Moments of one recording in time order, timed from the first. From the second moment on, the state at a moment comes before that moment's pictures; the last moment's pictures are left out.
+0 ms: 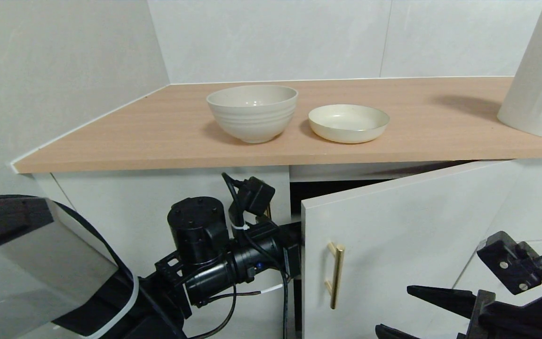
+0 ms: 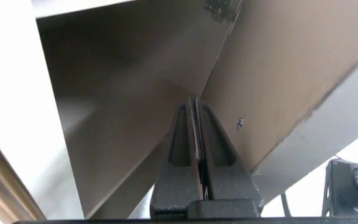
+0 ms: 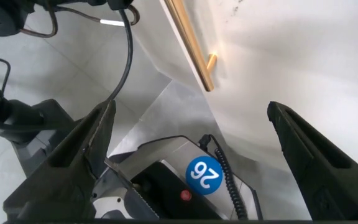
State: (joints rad) left arm -0.69 2.00 -0.63 -1.33 -0.35 -0.24; right arm 0.89 1.29 -0.31 -0.65 -0.02 0.33
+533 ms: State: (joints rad) left arm -0.70 2.03 -0.66 -1.33 -0.35 -0.24; right arm 0.89 1.29 -0.31 -0.65 -0.02 0.33
